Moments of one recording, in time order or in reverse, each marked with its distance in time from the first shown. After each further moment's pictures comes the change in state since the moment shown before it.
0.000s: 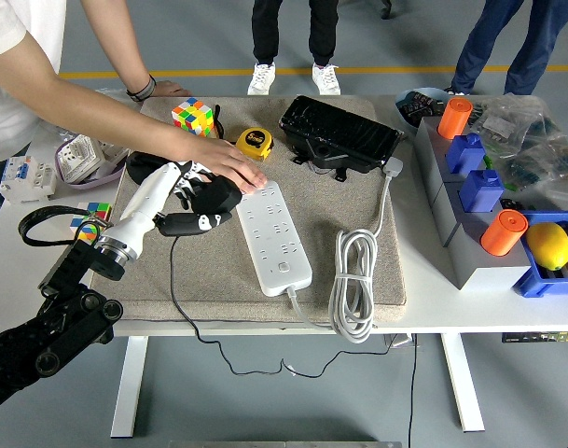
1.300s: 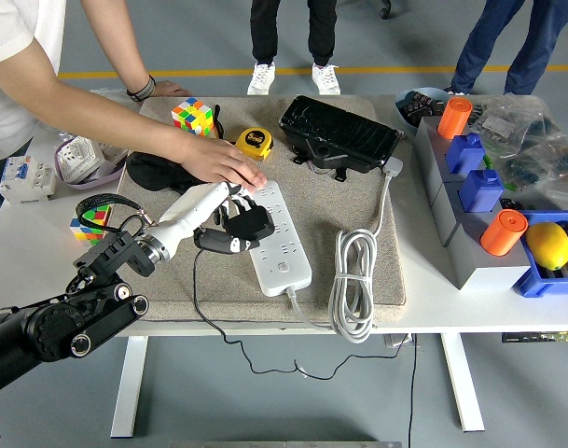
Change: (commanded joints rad) left arm -0.169 -0.063 0.226 0.235 0.045 -0.023 -0.029; right arm -0.011 0.000 0.018 0.002 0.004 0.012 0.005
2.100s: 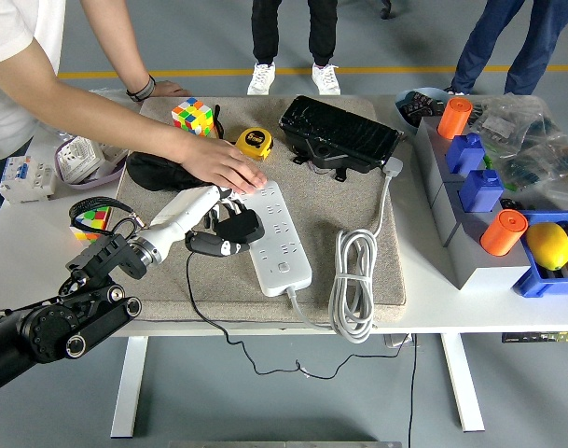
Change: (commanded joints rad) left arm 0.005 0.011 0.001 0.026 0.005 -0.005 -0.005; right arm -0.001 0.001 0.000 0.002 -0.003 0.001 0.003
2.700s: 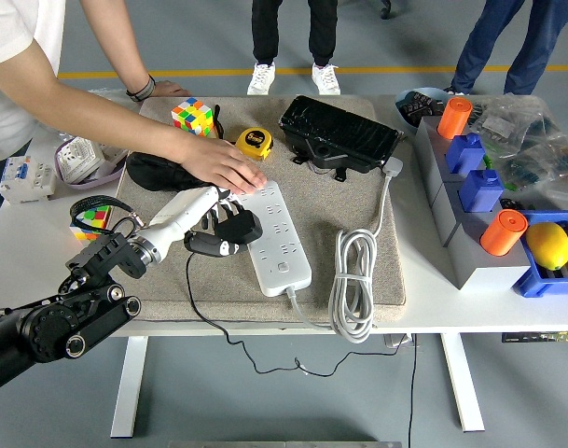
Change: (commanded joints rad) left arm 0.001 0.000 -0.015 -0.003 0.023 -0.019 0.029; right arm 0.003 0.001 0.006 0.004 -0.006 0.001 0.000
